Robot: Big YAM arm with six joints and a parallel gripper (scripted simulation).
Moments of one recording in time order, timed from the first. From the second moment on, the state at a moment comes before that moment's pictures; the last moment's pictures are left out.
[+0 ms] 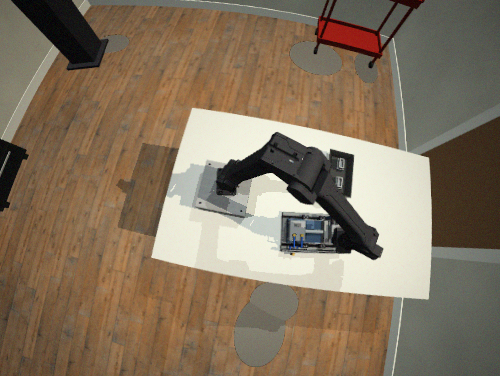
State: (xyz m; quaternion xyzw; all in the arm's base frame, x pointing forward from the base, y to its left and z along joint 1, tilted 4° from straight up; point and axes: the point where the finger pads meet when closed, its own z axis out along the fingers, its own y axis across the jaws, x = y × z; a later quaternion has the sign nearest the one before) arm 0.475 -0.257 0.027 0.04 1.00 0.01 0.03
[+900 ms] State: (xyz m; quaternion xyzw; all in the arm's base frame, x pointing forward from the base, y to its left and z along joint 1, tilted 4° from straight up) arm 0.475 -0.257 0.027 0.04 1.00 0.01 0.03
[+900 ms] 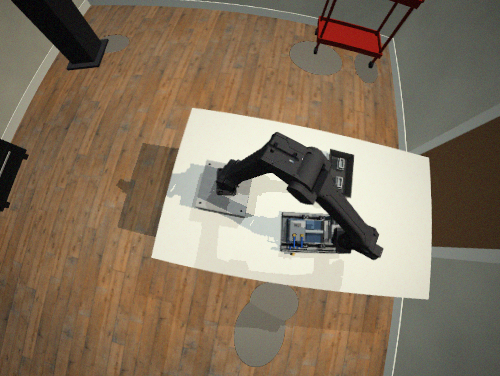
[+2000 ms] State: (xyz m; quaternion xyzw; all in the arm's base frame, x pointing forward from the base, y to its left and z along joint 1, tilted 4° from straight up) arm 0.476 -0.264 0.028 0.03 1.00 0.01 0.02
